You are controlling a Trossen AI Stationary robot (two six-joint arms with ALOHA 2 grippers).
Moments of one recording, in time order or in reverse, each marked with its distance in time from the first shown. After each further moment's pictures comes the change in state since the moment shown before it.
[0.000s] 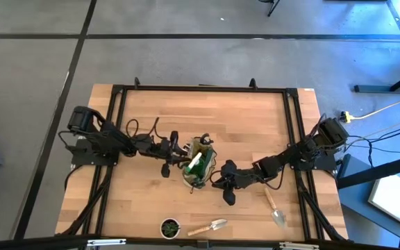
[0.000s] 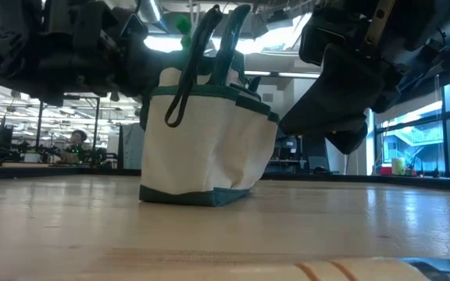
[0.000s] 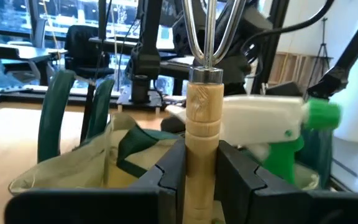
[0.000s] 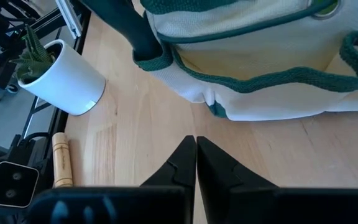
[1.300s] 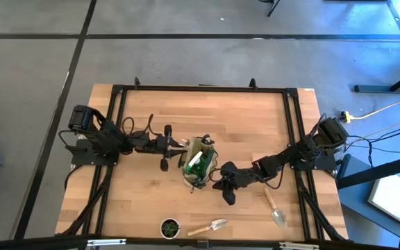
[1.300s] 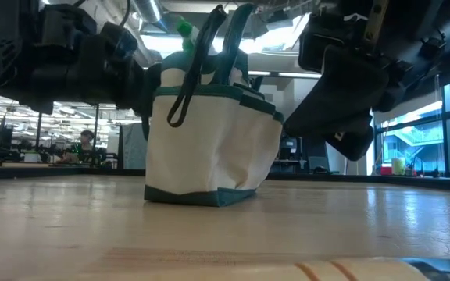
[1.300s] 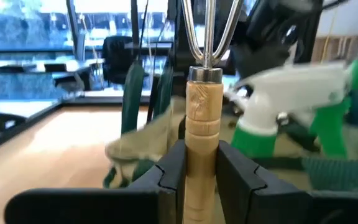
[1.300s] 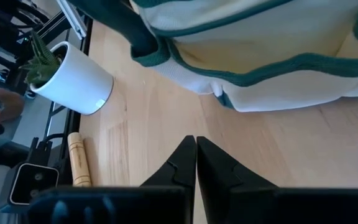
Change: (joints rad) left arm 0.066 -0.006 -0.095 0.078 -0.063 0.121; right arm -0.011 0.000 0.000 -0.008 -0.061 0.097
